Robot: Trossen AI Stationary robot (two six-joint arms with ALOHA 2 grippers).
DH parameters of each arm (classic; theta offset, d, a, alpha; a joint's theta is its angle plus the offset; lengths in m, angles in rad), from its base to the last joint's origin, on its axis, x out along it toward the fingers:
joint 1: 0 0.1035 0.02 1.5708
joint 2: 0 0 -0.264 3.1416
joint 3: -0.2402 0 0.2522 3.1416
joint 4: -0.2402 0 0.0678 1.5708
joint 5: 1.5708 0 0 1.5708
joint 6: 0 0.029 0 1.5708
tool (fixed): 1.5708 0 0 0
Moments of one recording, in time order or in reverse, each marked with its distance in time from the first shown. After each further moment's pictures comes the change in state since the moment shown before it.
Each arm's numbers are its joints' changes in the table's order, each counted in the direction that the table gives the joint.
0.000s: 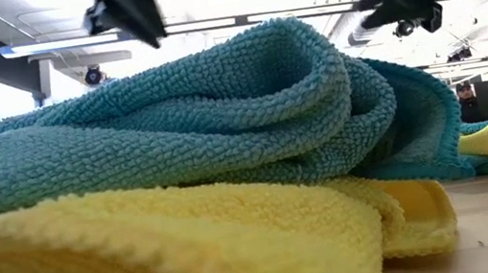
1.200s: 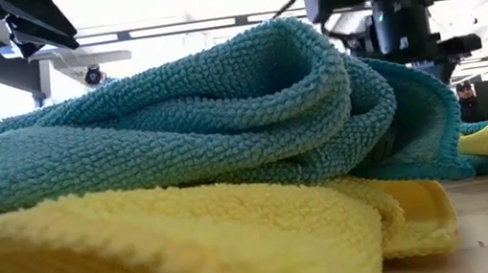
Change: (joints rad) left arm 0.002 0.645 0.430 0.103 0.060 0.209; right arm -0.165 -0.836 -0.491 -0.825 -0.286 0.699
